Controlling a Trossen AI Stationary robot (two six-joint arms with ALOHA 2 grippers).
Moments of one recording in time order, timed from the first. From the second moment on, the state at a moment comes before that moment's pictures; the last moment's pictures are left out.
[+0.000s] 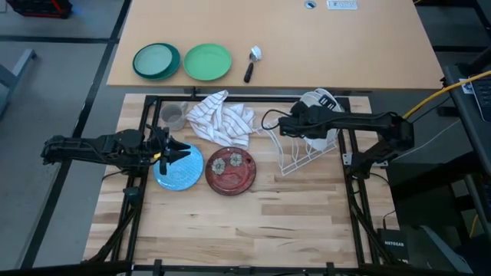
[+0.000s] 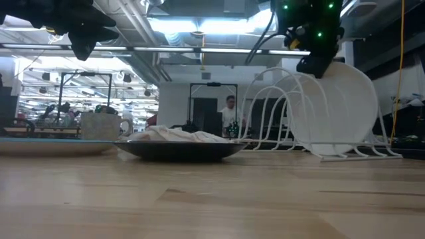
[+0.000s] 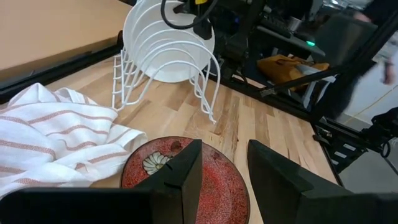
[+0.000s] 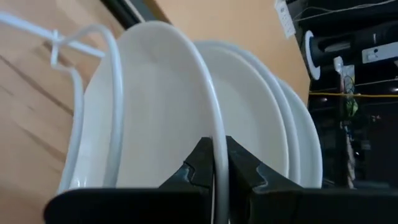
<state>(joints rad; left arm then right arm) -0.02 0.38 0.40 -0.23 -0.17 -0.38 -0.22 1.53 1.27 -1.40 0.88 0.56</state>
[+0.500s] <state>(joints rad) -0.02 0.38 0.40 -0.23 -0.17 -0.39 -0.22 1.54 1.26 -1.35 0.83 0.57</state>
